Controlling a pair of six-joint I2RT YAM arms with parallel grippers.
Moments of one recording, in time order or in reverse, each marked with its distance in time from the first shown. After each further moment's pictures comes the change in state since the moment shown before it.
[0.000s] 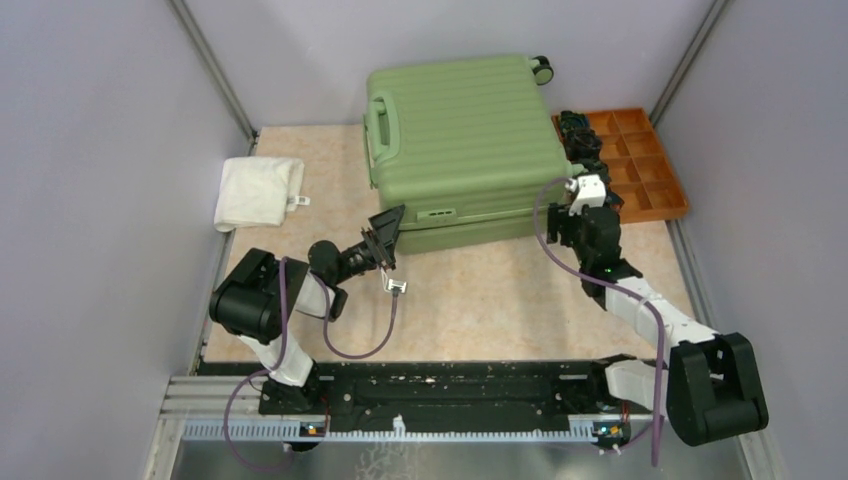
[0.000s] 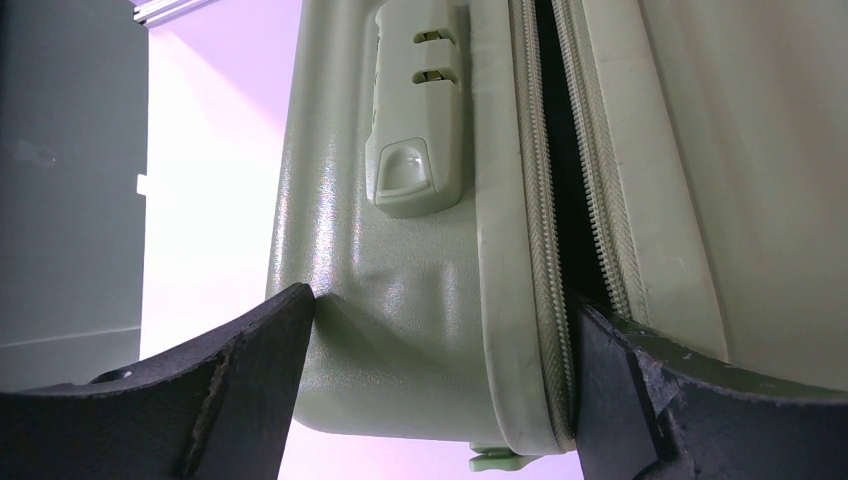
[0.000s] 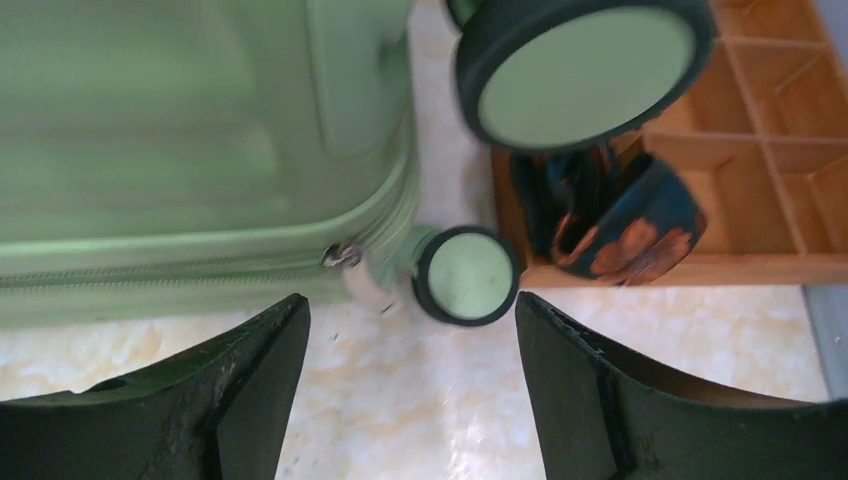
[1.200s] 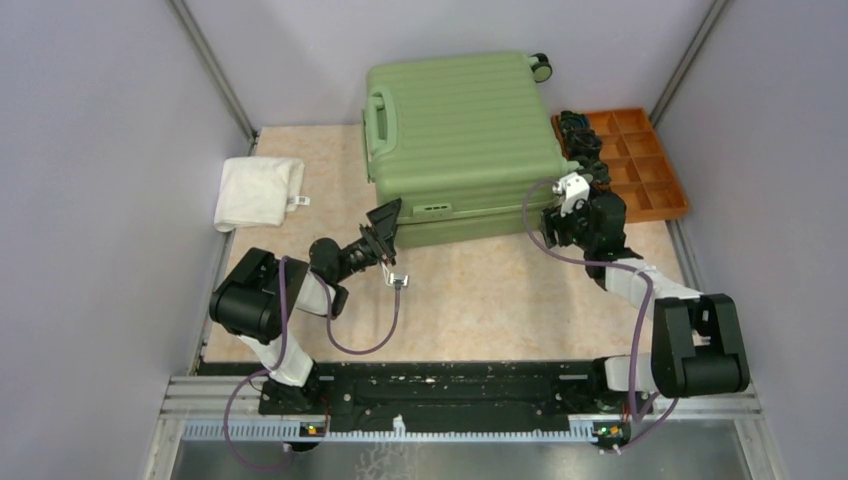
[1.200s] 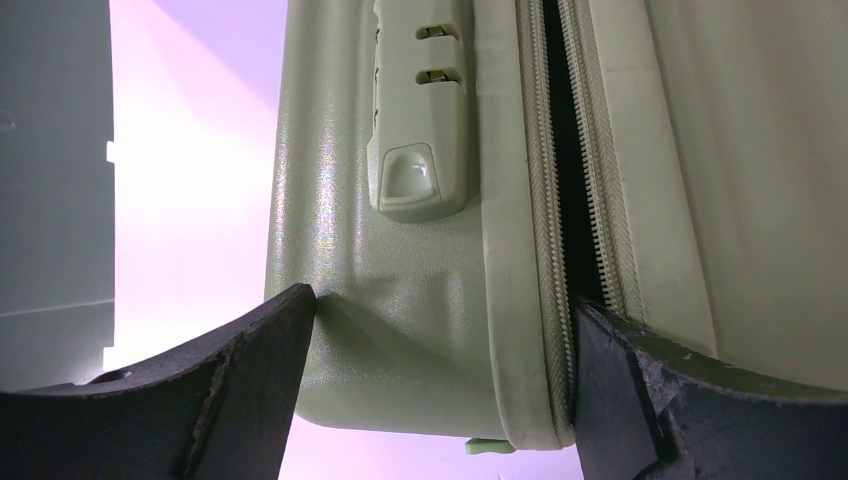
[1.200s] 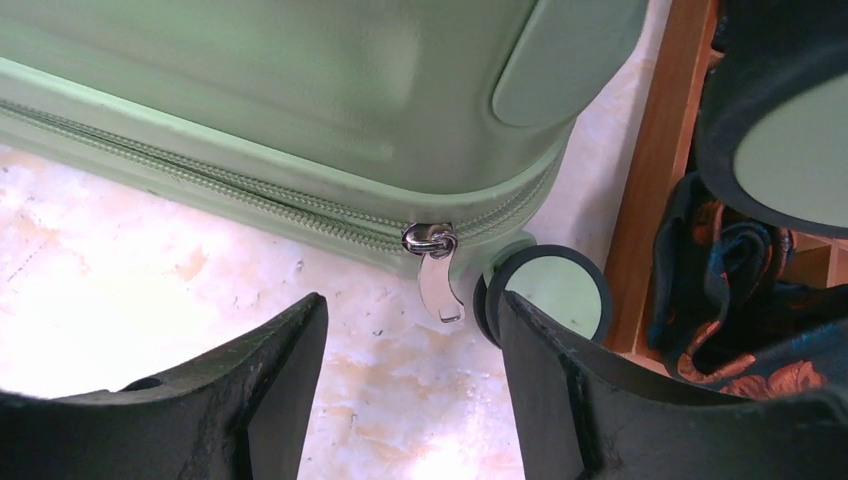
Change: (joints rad) left arm -0.002 0.000 0.018 -0.025 -0.071 -0.025; right arm -0.156 0.183 0.046 0.083 -0.507 -0.225
